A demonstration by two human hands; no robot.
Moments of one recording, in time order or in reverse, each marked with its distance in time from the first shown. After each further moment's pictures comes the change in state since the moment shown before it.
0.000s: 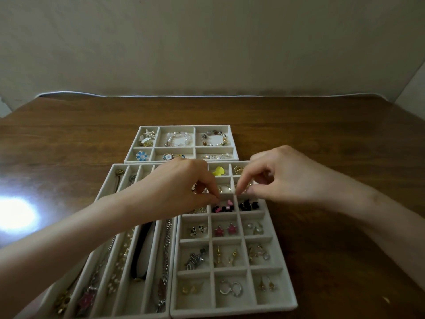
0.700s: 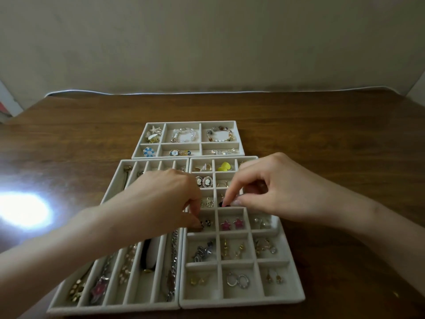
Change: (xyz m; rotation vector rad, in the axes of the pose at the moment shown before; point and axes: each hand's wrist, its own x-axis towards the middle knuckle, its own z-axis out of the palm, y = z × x) left_hand -0.028 0.006 -0.005 0.330 -0.184 -0.101; right_hand -0.006 -0.010 0.017 0.202 0.005 -0.168
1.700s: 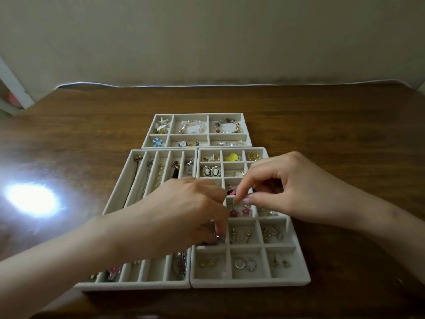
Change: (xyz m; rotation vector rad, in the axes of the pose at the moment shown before) left_hand -0.021 0.004 0.020 -0.122 0.138 0.453; right_hand -0.012 0.003 0.009 0.072 0.039 -0.078
